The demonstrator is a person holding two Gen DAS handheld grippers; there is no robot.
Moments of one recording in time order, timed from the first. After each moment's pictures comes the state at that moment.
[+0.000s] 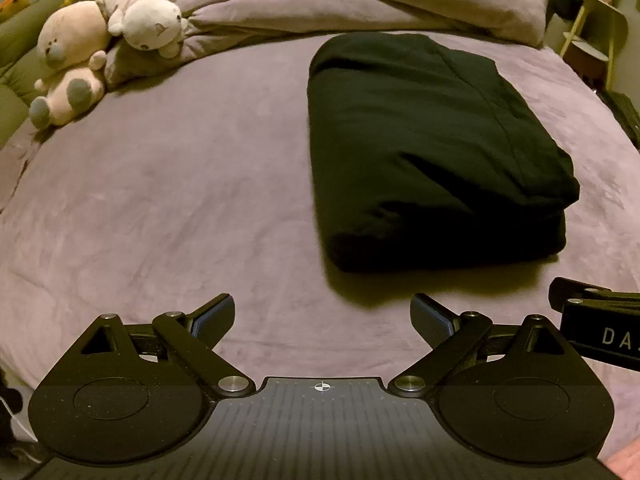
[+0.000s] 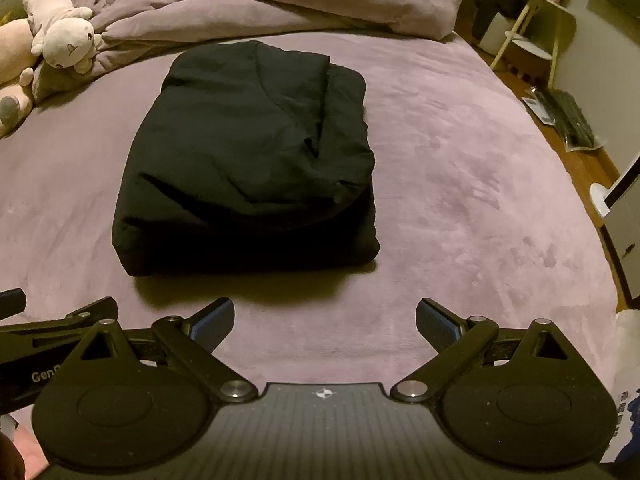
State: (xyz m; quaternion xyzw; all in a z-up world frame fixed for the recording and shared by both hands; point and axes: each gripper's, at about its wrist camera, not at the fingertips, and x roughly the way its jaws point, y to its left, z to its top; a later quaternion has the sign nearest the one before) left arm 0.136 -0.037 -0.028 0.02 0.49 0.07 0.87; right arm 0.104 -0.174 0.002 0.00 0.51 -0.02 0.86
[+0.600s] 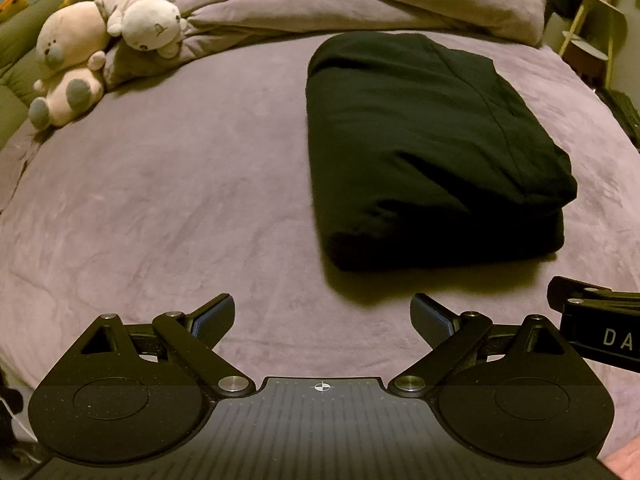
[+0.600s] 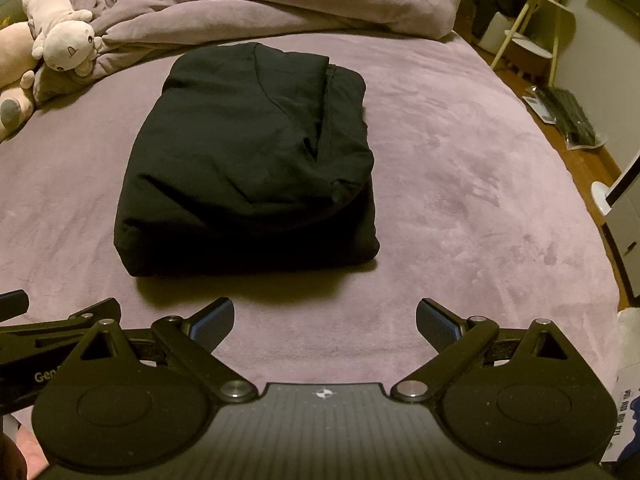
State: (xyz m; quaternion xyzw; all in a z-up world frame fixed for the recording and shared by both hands) left arm 0.135 -0.038 -0.028 0.02 0.49 0.06 0.87; right arm 0.102 -0.175 0.002 0.00 0.50 -0.02 0.86
